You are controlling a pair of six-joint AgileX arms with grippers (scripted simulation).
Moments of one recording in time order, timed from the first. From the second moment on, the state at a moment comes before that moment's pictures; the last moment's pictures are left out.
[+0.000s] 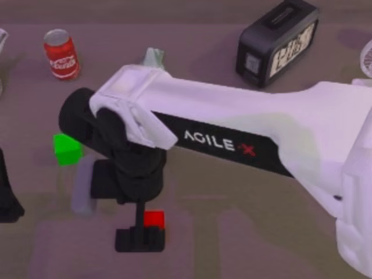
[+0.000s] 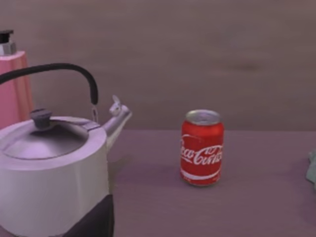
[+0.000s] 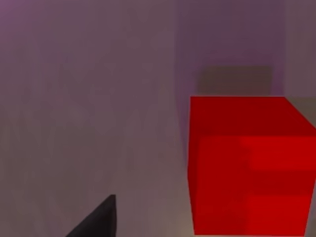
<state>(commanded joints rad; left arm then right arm) 0.00 0.00 0.00 0.00 0.00 0.00 0.99 2.36 2.03 -1.24 -0.01 -0.57</state>
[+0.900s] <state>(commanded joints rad) -0.02 0.25 0.24 -0.16 0.00 0.18 0.86 2.06 1.89 -1.15 -0.03 -0.51</state>
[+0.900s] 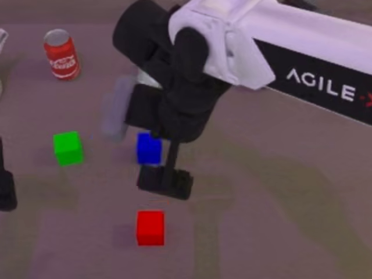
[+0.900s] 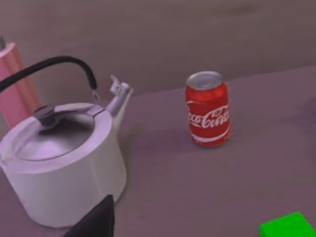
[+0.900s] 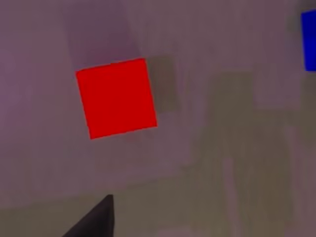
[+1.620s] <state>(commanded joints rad) -0.11 1.43 1.10 -0.78 0.00 0.80 0.32 0.77 0.75 -0.45 -0.06 -0.18</state>
